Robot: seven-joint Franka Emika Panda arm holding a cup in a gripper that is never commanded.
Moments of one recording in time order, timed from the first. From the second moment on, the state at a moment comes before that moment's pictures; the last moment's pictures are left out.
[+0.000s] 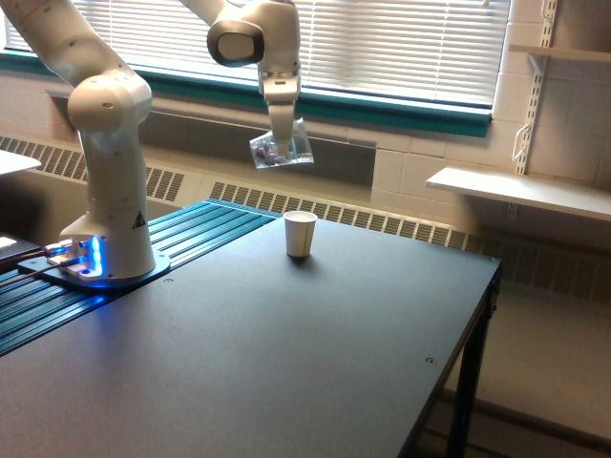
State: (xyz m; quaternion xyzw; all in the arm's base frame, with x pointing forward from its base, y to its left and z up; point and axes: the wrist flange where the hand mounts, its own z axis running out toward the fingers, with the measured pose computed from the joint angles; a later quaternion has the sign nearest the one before) arm 0.233 0.221 0.360 -0.99 0.13 0.02 0.10
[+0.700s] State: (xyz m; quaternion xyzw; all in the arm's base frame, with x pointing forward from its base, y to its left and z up) arm 0.220 0.242 0.298 -0.98 0.13 0.11 0.07
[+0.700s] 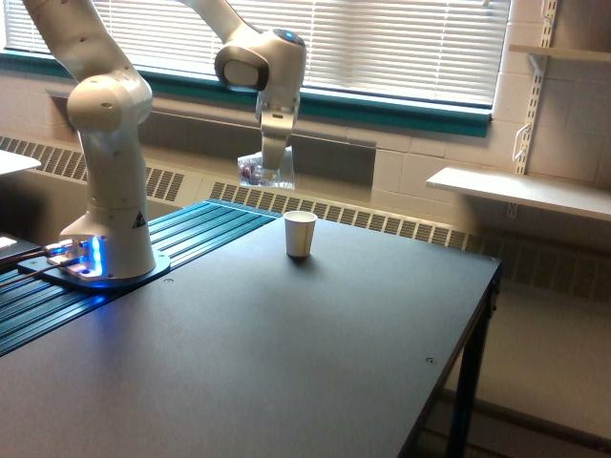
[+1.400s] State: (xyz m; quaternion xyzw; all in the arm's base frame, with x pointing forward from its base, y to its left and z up) arm 0.242 0.259 0.278 -0.98 0.13 0.15 0.06
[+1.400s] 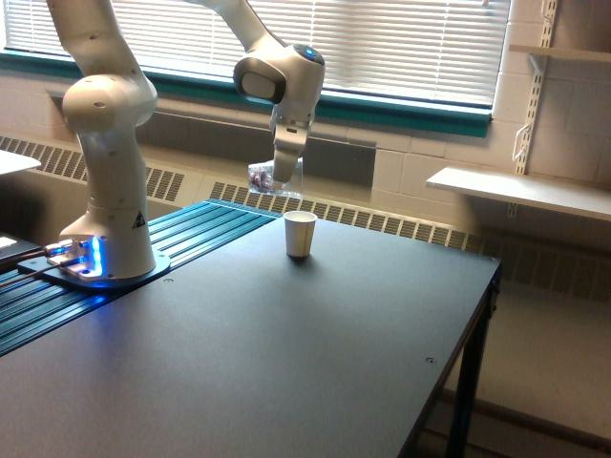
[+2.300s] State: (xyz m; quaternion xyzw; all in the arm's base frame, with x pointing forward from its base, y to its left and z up) arm 0.245 0.251 0.267 -0.96 0.17 0.21 0.05
